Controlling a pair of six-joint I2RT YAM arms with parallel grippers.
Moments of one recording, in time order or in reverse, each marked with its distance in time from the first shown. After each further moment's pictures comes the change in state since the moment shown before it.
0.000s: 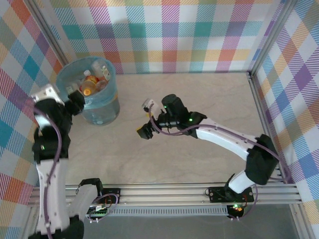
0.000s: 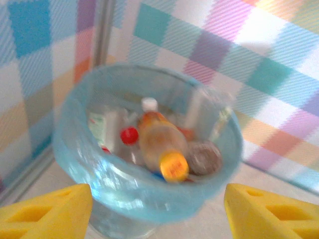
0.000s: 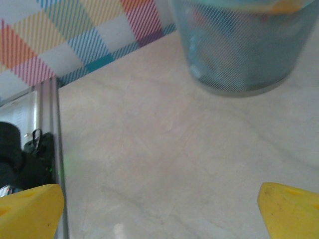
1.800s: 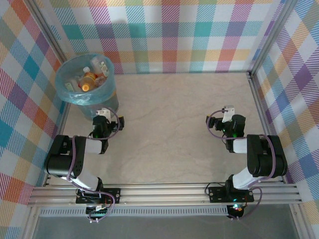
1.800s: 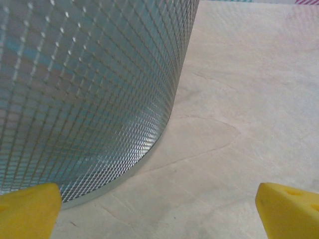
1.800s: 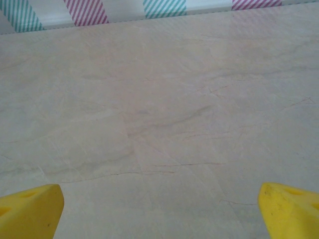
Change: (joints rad) left arm -0.149 0.805 -0.694 1.284 0.024 0.267; right arm -0.907 0.047 -0.815 0.956 0.098 0.024
